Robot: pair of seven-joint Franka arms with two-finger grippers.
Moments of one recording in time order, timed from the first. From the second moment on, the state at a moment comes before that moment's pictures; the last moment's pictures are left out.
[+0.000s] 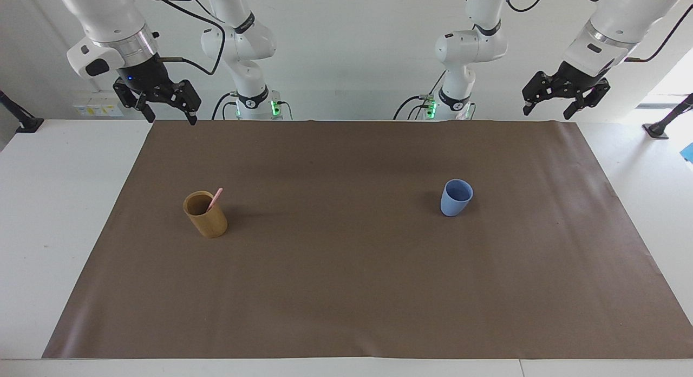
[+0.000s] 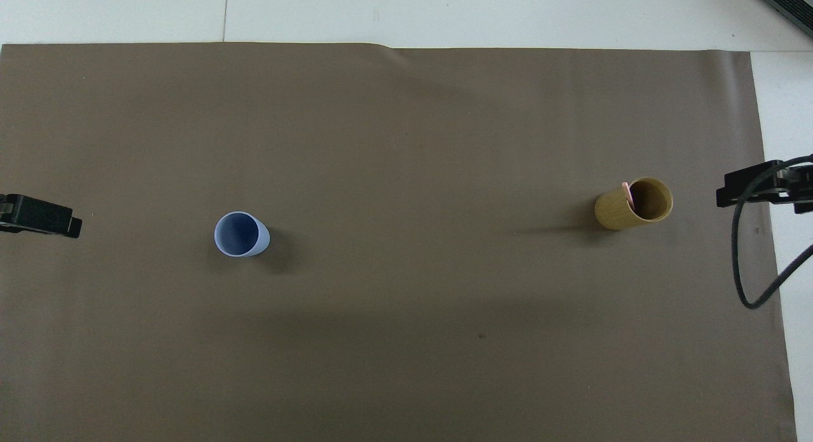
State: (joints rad) left arm 0.06 -0.07 -0.10 -1.54 -0.05 1.42 0.10; right arm 0.04 0.00 -0.06 -1.49 0.01 1.47 0.07
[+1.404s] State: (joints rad) left arm 0.01 -0.11 -0.12 -2.01 -0.07 1.85 -0.05; right arm 0.04 0.00 -0.06 -1.49 0.01 1.49 0.07
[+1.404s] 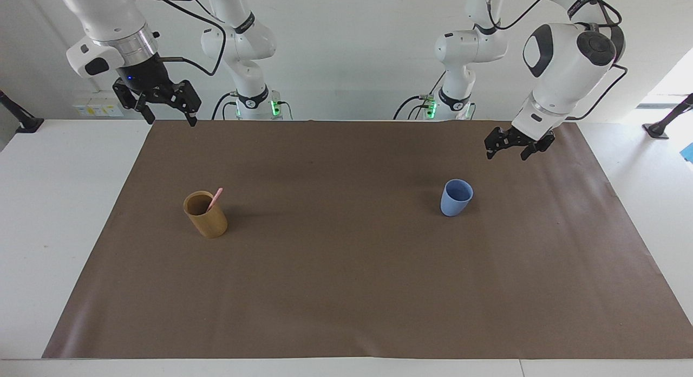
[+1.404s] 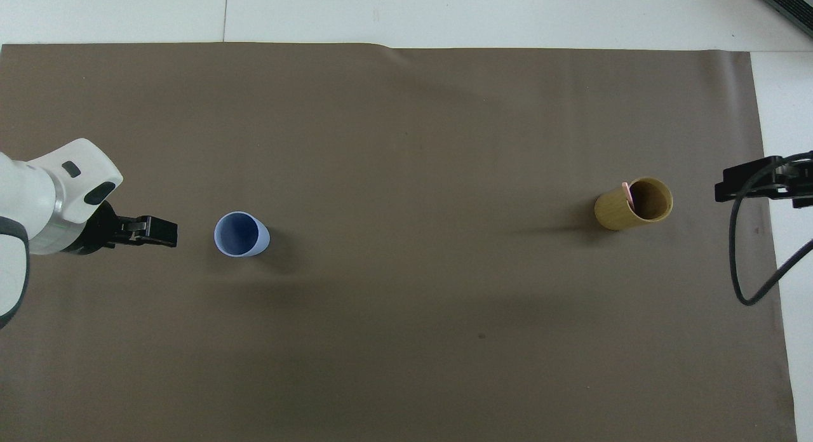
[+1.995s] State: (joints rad) left arm -0.07 0.02 -0.12 -2.15 -0.07 2.08 -0.15; right arm 0.04 0.00 -0.06 -1.49 0.01 1.49 0.07
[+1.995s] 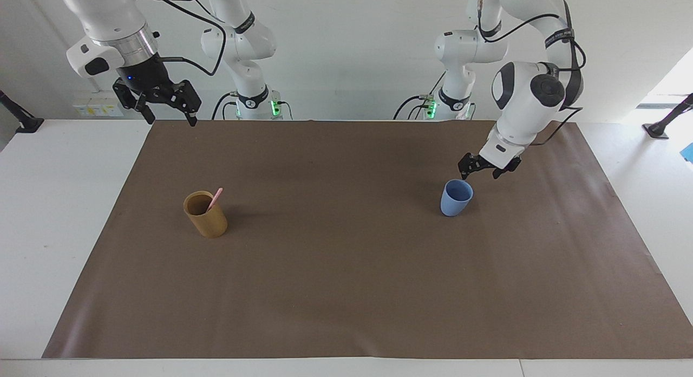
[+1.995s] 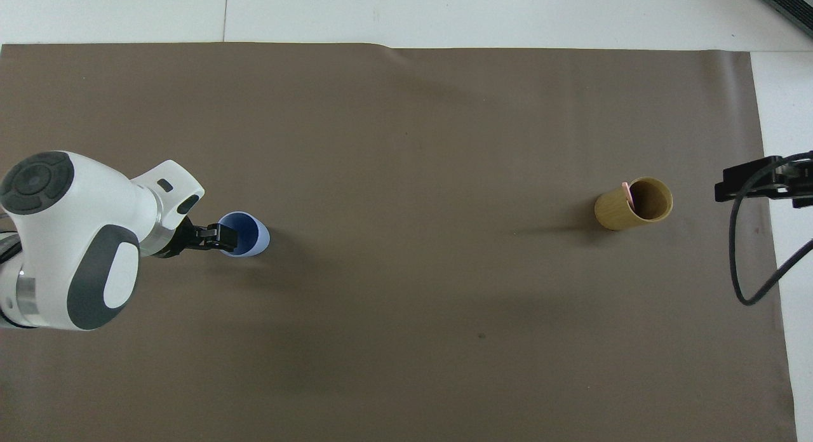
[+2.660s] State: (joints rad) left arm -0.12 0.07 -0.12 -2.20 -0.07 2.18 -0.15; right arm 0.04 0.00 -0.06 -1.49 0.01 1.49 0.07
